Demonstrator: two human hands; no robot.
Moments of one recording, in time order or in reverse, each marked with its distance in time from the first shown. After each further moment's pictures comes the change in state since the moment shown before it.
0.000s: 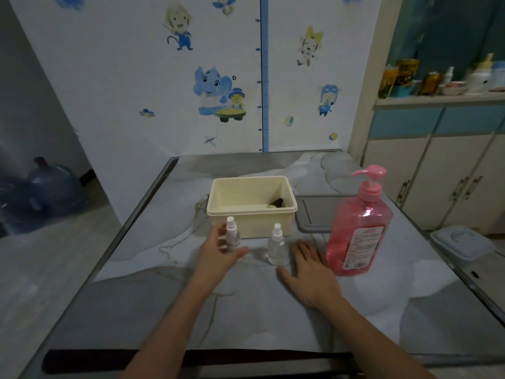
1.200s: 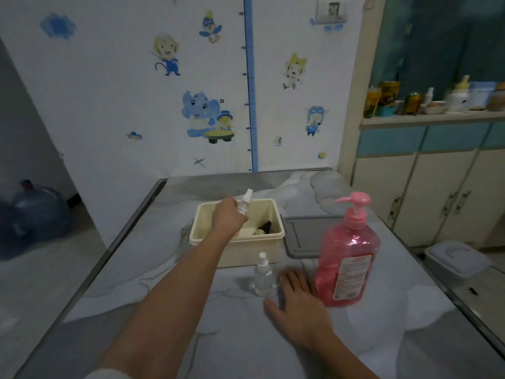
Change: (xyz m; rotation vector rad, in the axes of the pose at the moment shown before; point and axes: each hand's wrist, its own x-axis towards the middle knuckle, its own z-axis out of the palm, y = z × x) left_hand 0.145 0.066 0.065 0.569 0.016 -0.101; right_hand 0.002 0.001 0.006 0.094 0.051 0.011
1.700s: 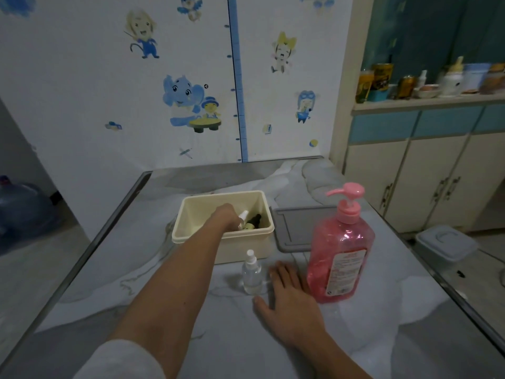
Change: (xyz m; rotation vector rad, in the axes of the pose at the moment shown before) left_hand 0.027 0.002 0.032 0.467 -0.376 -0.066; right_hand 0.001 0.002 0.006 -0.007 0.042 0.001
